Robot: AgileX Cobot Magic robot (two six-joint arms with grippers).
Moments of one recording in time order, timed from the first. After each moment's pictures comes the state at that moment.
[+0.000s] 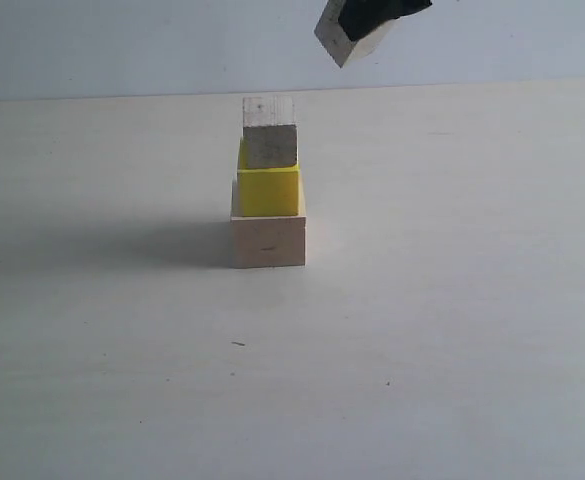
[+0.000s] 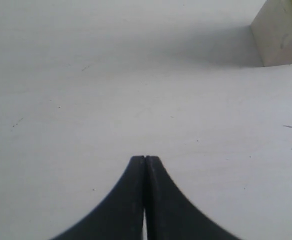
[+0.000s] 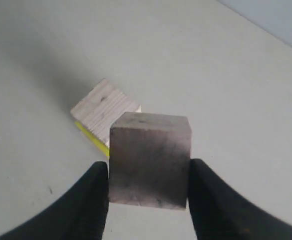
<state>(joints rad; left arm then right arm) -0.35 0.71 -0.62 0.13 0.89 -0.24 0.40 1.63 -1.57 0.34 1.00 -0.47</state>
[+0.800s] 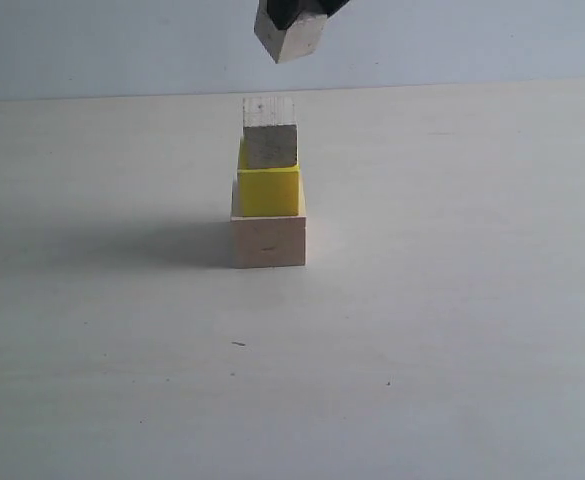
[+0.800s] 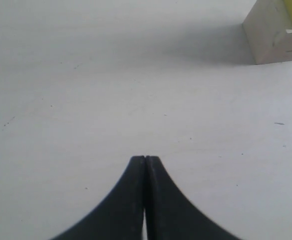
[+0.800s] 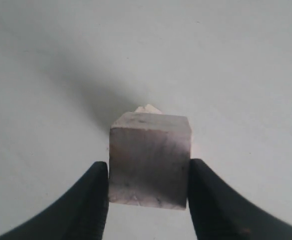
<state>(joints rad) -0.35 0.71 -0.62 0.10 0.89 -0.23 0.52 1.86 -1.94 0.22 1.22 -0.13</state>
